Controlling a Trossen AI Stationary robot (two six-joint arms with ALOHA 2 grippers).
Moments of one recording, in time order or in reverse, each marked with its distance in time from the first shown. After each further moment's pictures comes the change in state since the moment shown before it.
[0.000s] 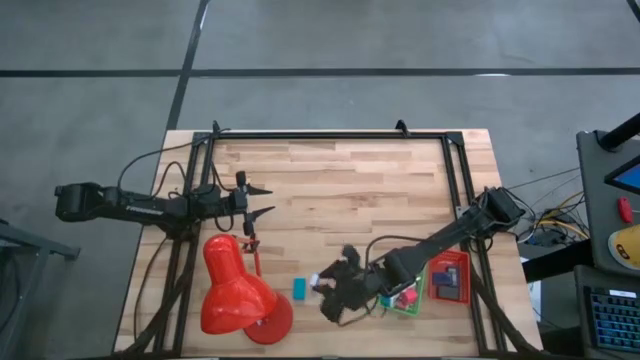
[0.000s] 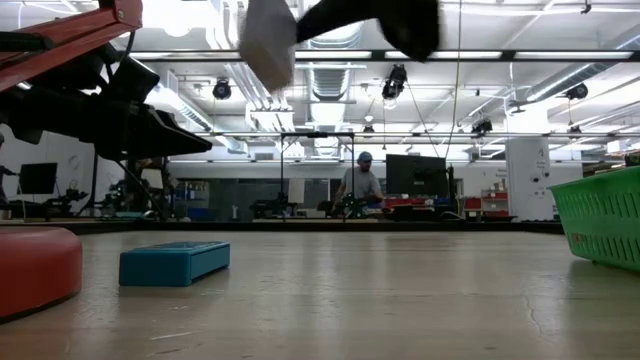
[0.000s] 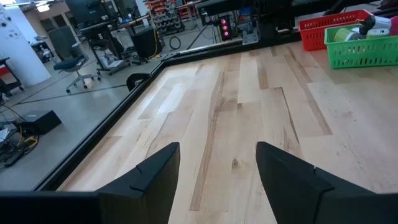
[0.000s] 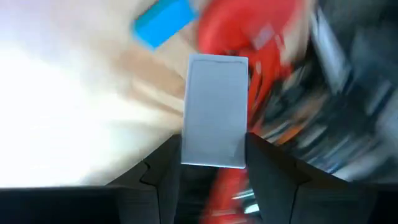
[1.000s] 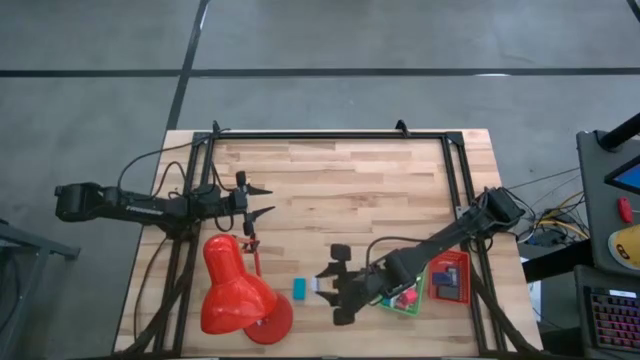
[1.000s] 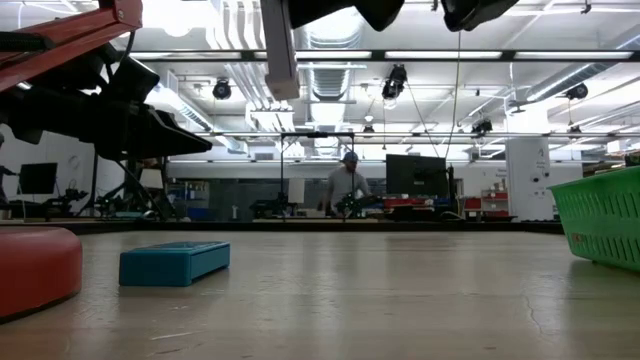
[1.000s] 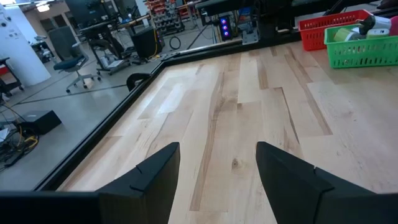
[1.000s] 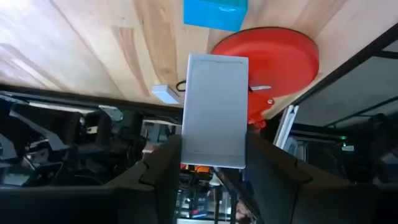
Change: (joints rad) left arm 0.000 0.000 0.000 0.000 0.000 0.000; right arm 0.005 0.000 0.000 0.001 -0.010 -0.657
